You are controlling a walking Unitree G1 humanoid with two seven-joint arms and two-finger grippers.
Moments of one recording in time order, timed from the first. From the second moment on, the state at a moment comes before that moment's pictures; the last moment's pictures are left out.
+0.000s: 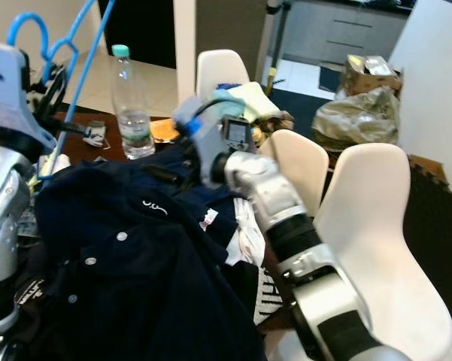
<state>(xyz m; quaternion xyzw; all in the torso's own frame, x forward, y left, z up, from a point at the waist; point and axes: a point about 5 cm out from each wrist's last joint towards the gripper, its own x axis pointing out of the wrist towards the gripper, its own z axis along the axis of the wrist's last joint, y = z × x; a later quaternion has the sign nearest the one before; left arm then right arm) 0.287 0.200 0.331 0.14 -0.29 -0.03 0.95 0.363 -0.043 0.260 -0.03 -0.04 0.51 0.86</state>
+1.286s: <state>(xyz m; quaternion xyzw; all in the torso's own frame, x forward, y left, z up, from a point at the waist) 0.272 0.149 0.340 0.16 -0.19 -0.44 0.87 0.333 -0.194 0.279 0.07 -0.19 0.40 0.89</state>
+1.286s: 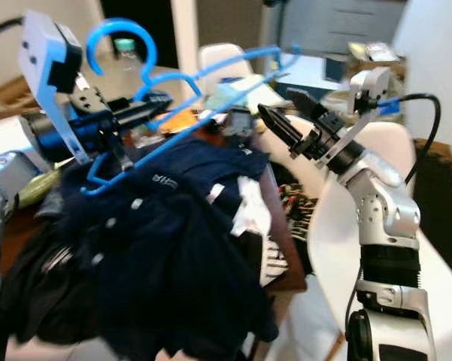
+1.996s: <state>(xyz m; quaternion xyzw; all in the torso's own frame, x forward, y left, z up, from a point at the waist) 0.268 0.140 0.291 0.14 -0.11 -0.51 0.84 0.277 -0.255 0.276 -0.07 -0.14 0.42 0.89</state>
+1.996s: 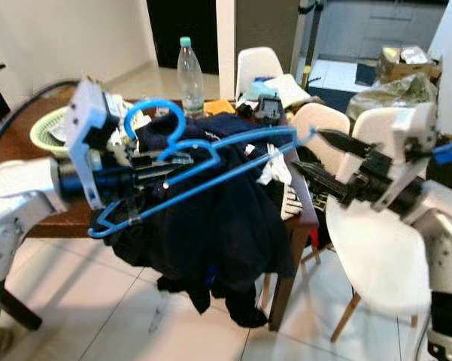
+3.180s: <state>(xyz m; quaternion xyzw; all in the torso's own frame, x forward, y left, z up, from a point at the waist) 0.250 0.121 0.209 0.12 0.05 -0.69 0.72 0.236 -0.147 0.257 -0.20 -0.02 0.71 0.68</state>
